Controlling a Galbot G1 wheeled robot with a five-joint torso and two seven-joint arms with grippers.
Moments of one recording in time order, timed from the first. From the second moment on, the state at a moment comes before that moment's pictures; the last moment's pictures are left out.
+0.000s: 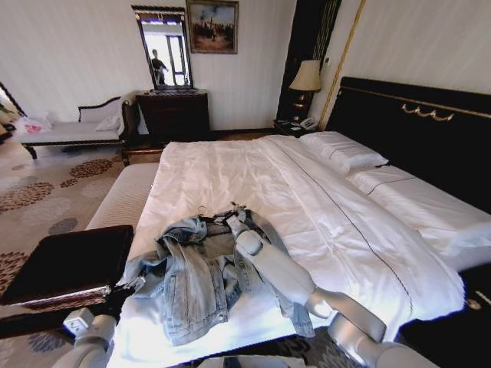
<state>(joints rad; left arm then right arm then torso) 1.86 -1.25 -0.87 -2.12 -0.72 0.13 -0.07 -0.49 1.37 -0.34 1.23 0.24 -0.29 0.29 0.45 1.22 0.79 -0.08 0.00</state>
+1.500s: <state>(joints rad) 1.09 -0.68 -0.38 -1.33 -0.87 -0.17 0.39 -0.49 1.35 -0.44 1.22 0.15 -0.20 0.16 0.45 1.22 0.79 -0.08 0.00</state>
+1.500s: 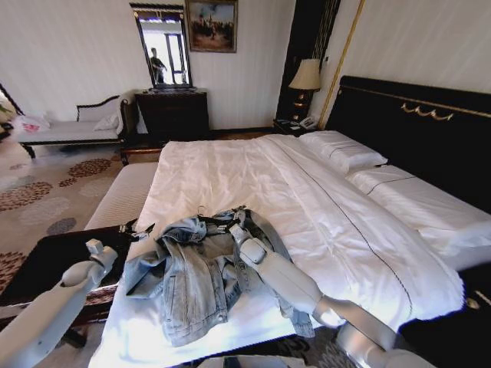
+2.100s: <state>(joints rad) 1.35 -0.69 -0.56 -1.50 -0.90 -0.12 0.36 -0.15 1.42 -0.73 0.89 0.23 -0.22 -0.02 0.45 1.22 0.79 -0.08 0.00</state>
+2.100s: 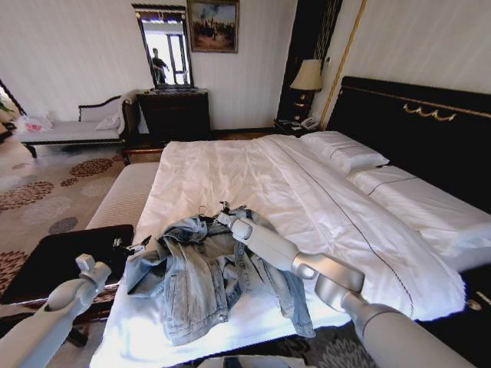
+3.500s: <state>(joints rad) 1.40 -0.70 -0.61 -1.56 -0.90 -0.12 0.37 -0.03 1.51 -0.92 0.69 0.56 -0.38 -0.20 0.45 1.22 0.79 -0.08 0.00</state>
